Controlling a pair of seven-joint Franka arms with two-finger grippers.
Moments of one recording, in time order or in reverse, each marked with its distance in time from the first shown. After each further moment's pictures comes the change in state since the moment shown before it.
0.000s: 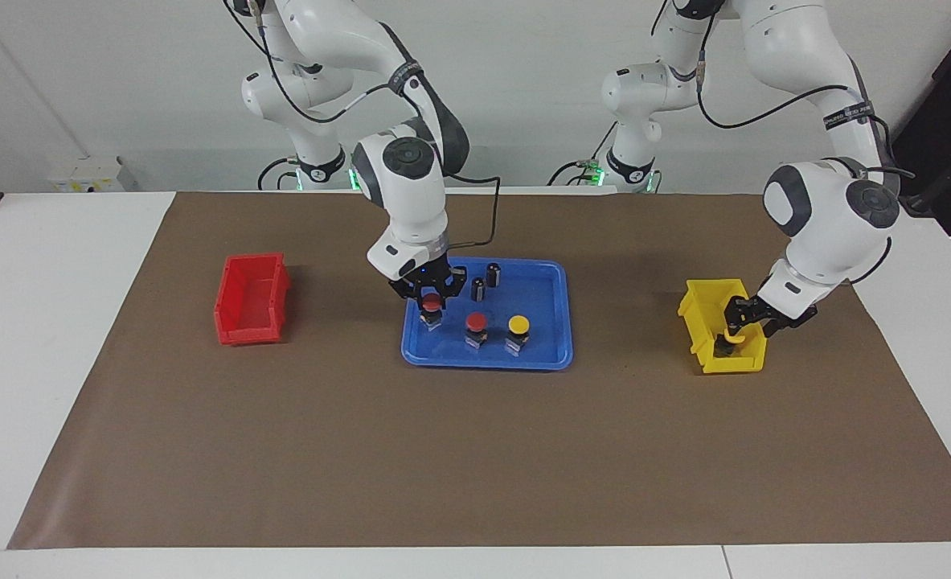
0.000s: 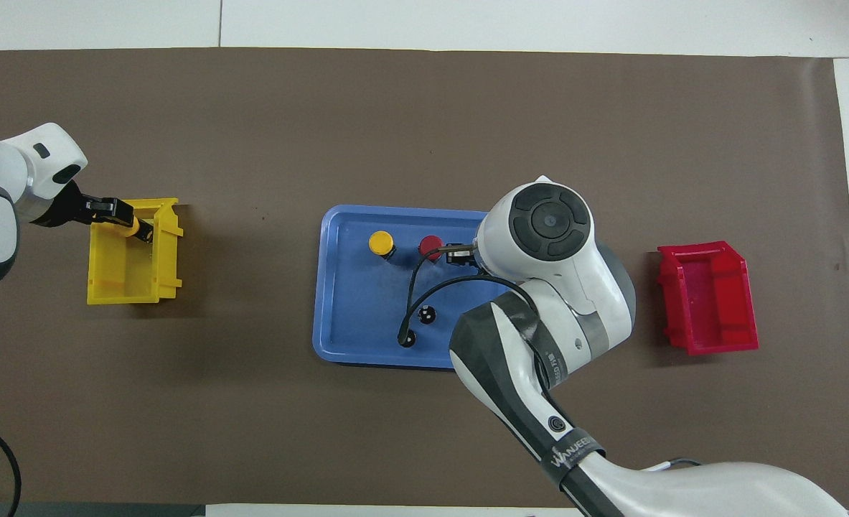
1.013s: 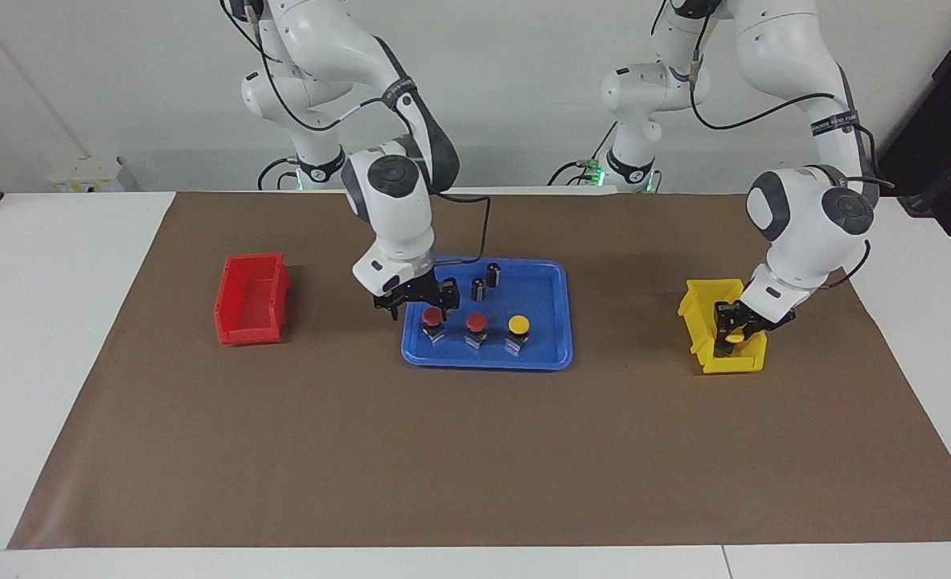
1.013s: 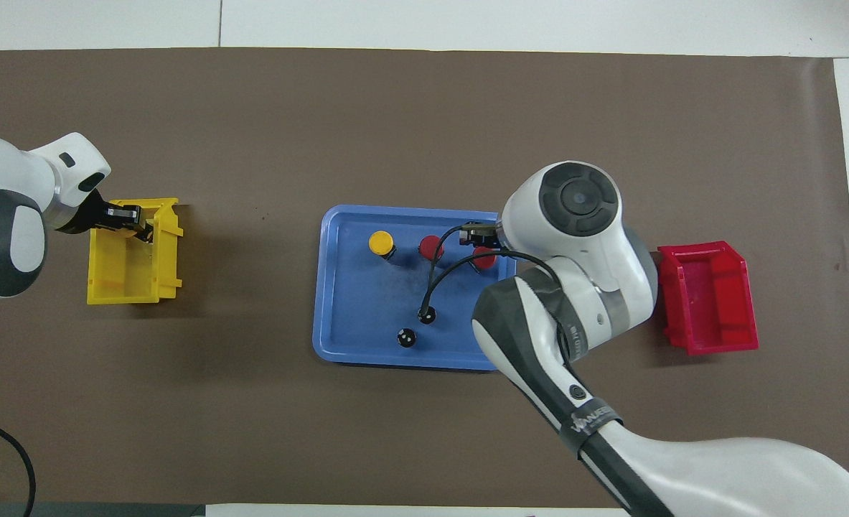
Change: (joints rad) left arm -0.026 0.000 -0.001 -0.043 -0.001 0.043 -0.051; right arm -0.086 -0.016 -0.026 0.057 -0.002 -0.091 0.004
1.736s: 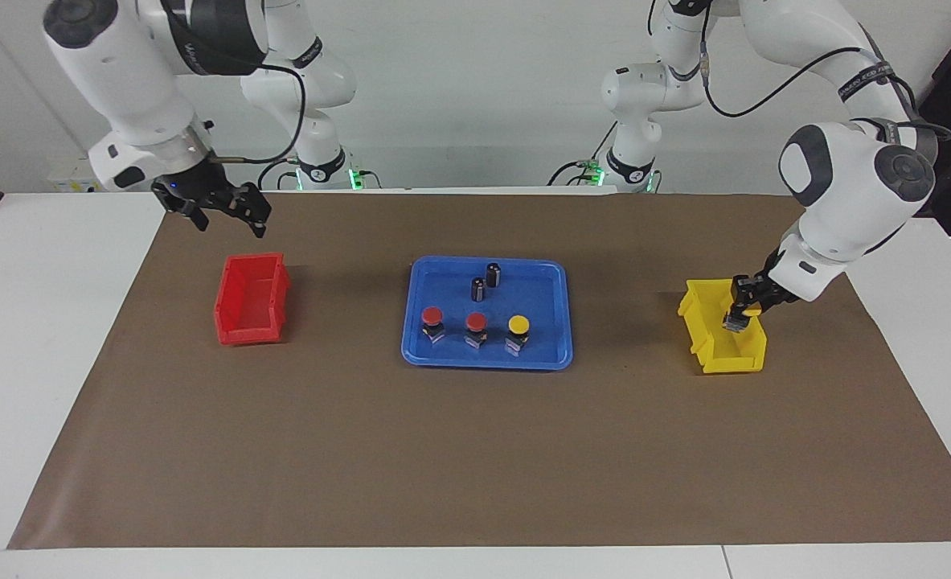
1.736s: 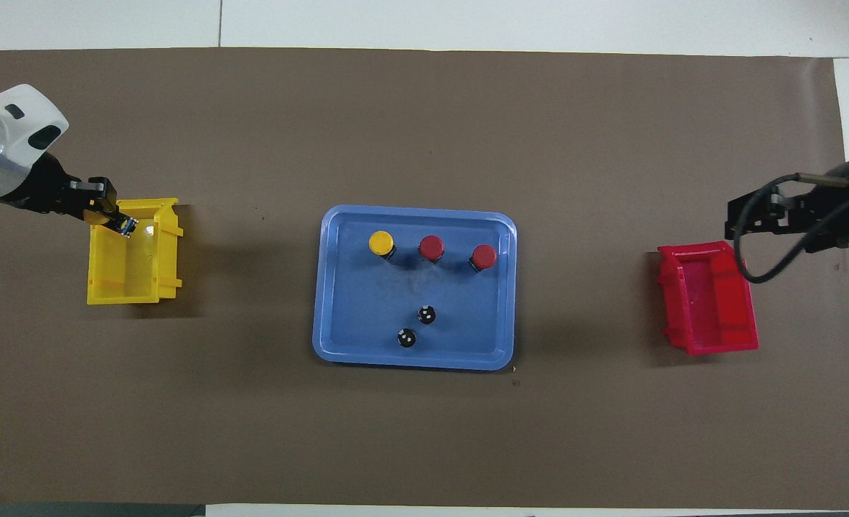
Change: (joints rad) left arm -0.095 -0.016 -0.006 0.273 -0.006 -0.367 -0.235; right arm -0.445 -0.247 -0.008 0.225 -0.005 -0.592 -0.412
